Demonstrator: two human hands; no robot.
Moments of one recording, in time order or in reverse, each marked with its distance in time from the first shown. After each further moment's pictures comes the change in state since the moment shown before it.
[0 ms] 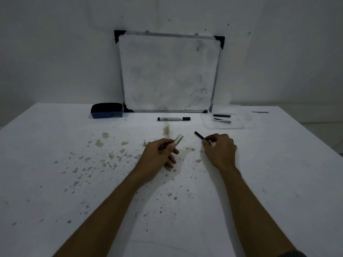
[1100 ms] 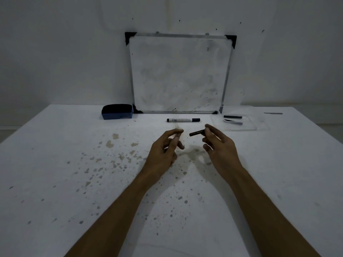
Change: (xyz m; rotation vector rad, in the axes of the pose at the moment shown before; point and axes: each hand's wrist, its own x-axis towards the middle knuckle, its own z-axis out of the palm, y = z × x) left_hand -0.005 0.023 -0.003 -0.031 0.108 0.104; right_hand -0.020 -0.043 -0.001 1.239 -0.280 0.245
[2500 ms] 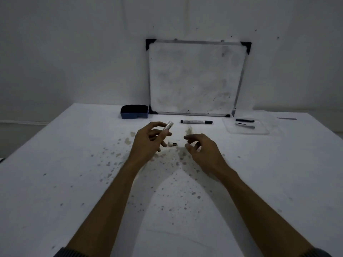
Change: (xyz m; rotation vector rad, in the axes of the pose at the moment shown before) left_hand 0.006 0.012 -0.083 0.162 0.186 0.056; right_hand -0.005 0.031 0.050 -0.993 -0.274 -0.363
